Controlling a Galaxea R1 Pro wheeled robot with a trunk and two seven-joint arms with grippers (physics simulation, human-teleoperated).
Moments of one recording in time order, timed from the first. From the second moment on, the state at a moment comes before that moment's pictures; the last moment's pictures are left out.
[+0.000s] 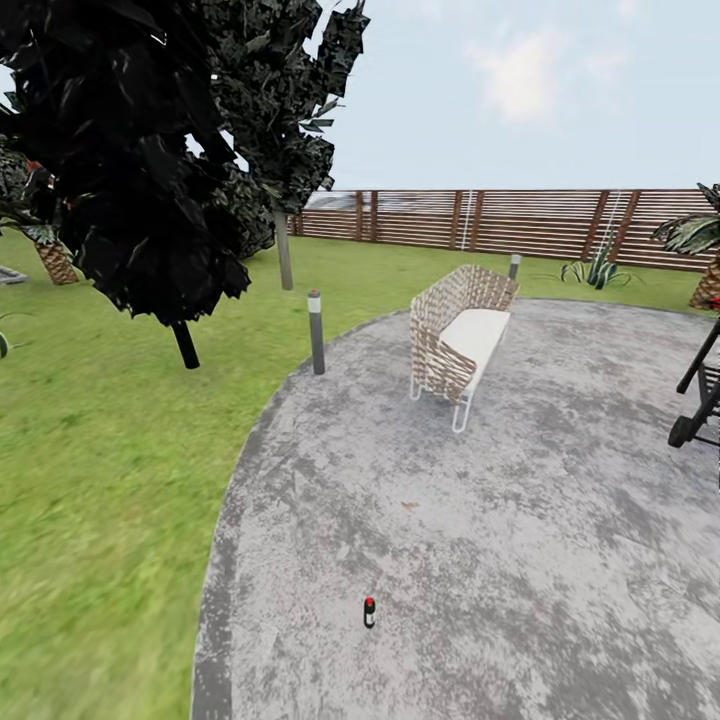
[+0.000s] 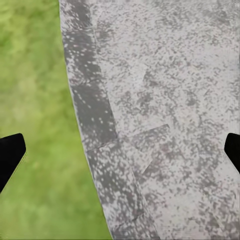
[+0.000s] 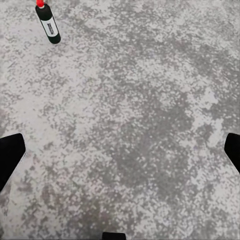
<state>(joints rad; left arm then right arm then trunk) -0.15 0.06 0.08 -0.41 0.00 -0.30 0.01 -0.01 -0.02 0.00 -0.57 0.08 -0.25 0.00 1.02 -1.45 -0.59</state>
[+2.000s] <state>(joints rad) -0.15 0.07 0.08 -0.41 0.00 -0.30 0.01 -0.01 -0.02 0.00 -0.57 0.08 -0.27 0.00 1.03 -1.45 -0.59</state>
